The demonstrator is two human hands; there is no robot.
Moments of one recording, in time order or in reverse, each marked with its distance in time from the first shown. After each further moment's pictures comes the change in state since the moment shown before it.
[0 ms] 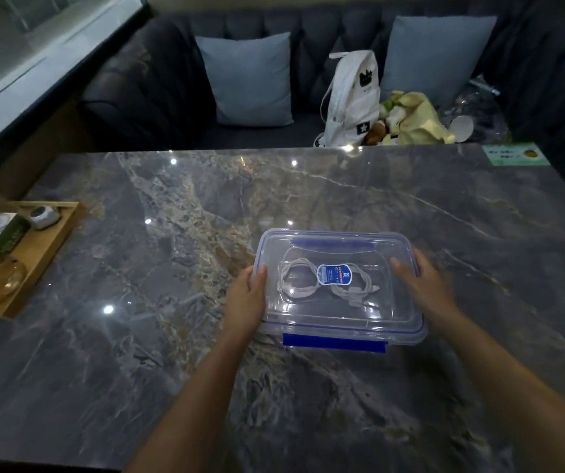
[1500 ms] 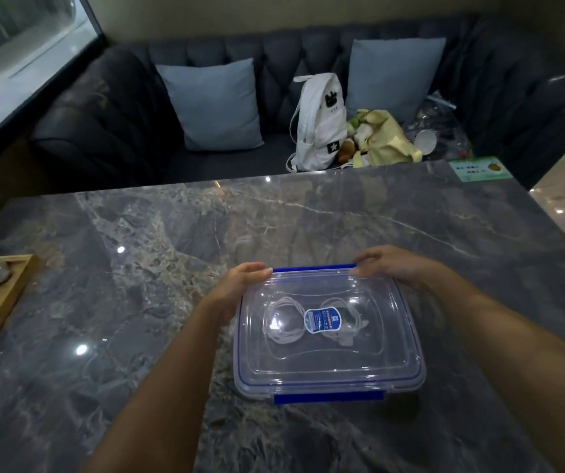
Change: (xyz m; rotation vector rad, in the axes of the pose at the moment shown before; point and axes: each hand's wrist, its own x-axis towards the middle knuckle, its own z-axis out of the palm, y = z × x) left_hand 0.115 0.037 0.013 -0.191 -0.520 -0.288; right_hand 0.098 -0.050 -0.006 -0.327 -0.428 0.225
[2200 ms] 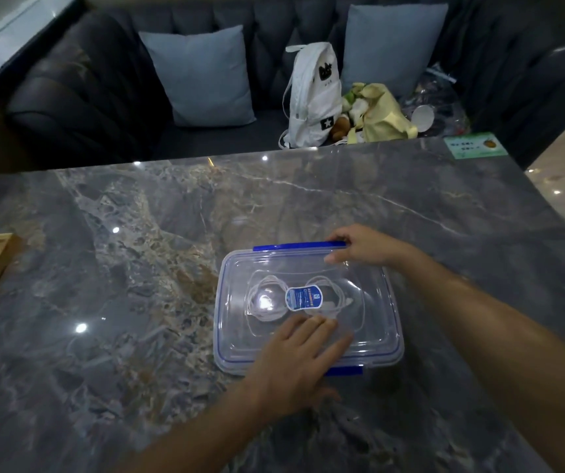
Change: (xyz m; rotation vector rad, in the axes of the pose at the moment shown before) left_hand -0.114 -0.061 0.103 1.610 -0.055 1.147; right_hand 0.003 -0.009 0.016 -0.396 -0.065 -0.267
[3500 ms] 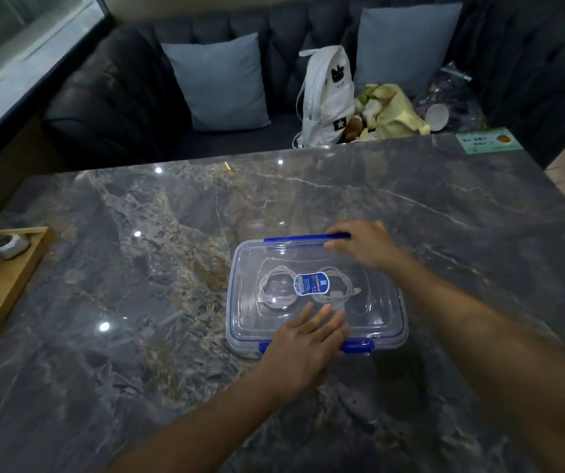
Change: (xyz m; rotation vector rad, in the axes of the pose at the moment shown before) left_hand -0.006 0.015 -0.007 -0.044 -0.003 -0.080; right_hand -0.008 -0.005 0.027 -0.240 0.334 -0.040
